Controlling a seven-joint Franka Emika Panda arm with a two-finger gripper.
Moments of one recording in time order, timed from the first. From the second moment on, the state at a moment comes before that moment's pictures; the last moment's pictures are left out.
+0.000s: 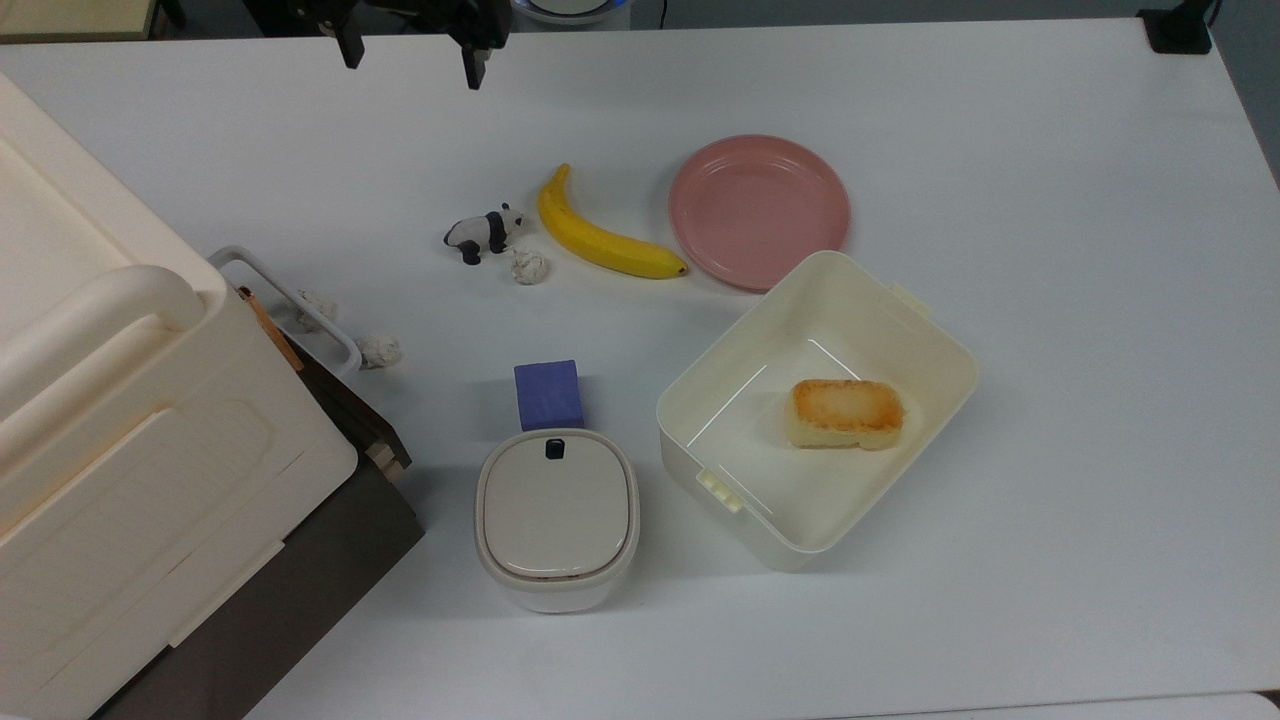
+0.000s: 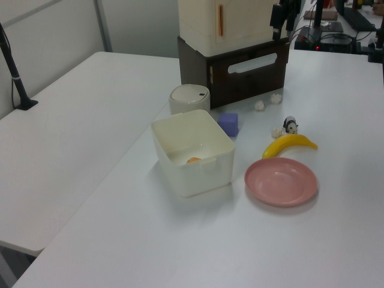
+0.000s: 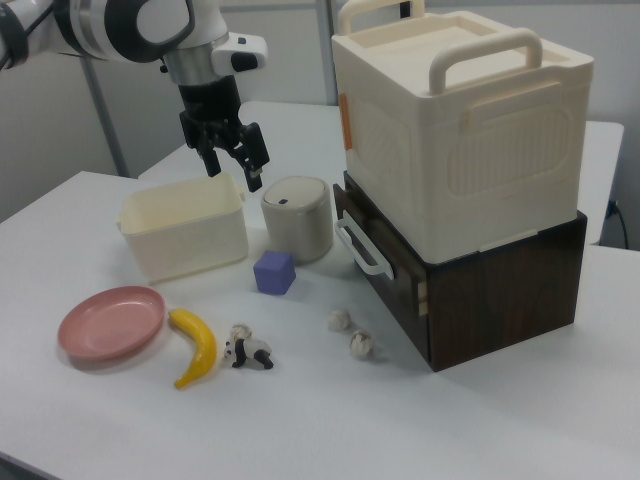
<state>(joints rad) -0.11 0.05 0.00 -1.56 -0.01 1.68 0.08</state>
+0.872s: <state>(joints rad) -0.05 0.05 0.00 -1.52 -0.09 1.58 0.08</state>
